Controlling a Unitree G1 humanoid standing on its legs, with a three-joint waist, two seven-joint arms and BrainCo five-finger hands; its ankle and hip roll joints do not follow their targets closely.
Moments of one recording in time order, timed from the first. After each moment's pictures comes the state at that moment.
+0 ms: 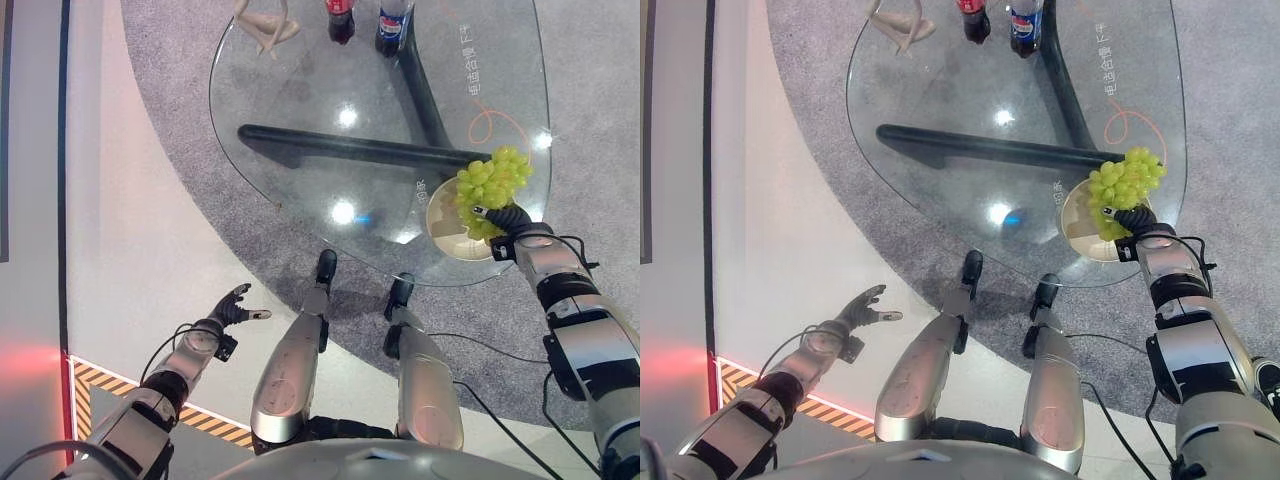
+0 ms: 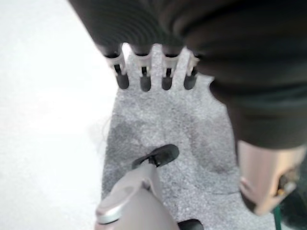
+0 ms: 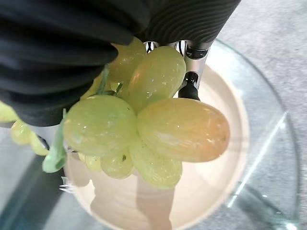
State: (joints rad) left arm -0.30 0.44 -0.50 0.92 -0.16 -0.14 0.02; right arm -0.76 -0.64 0.25 1.09 0.20 0.18 -0.01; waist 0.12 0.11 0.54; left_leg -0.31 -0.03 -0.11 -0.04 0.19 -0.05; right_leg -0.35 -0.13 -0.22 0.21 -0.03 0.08
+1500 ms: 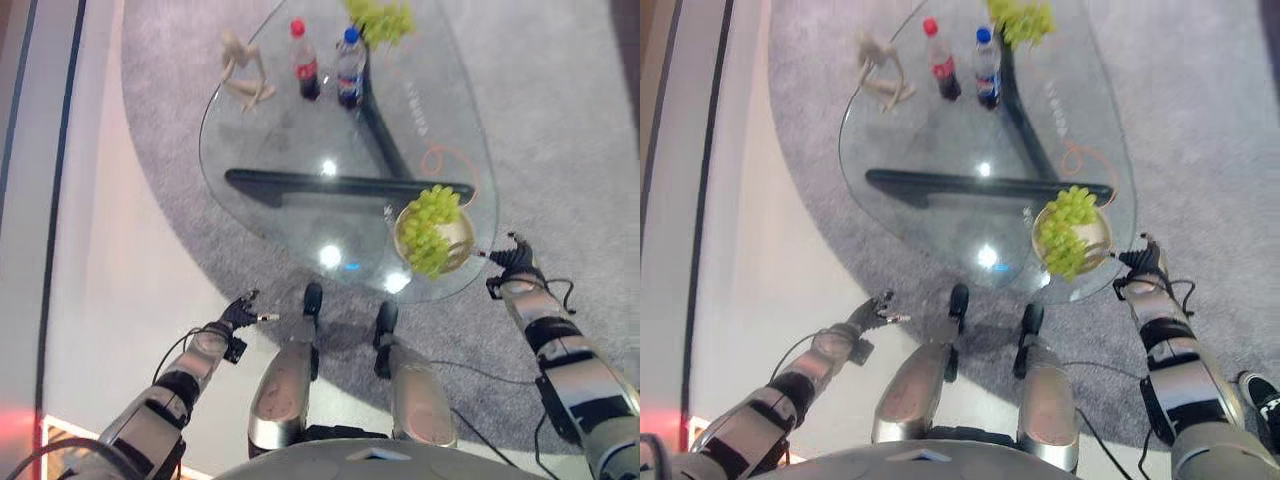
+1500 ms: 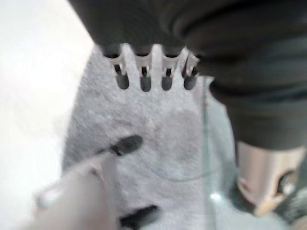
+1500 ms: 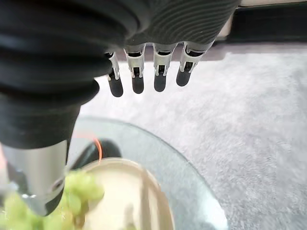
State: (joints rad) left arm -0.25 0.37 -0.45 1.01 -0.22 -0.11 -0.04; right arm -0.40 -0.52 0.19 0.99 0.13 0.08 -0.36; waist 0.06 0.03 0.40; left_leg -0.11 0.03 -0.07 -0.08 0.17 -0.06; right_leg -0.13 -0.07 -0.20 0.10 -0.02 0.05
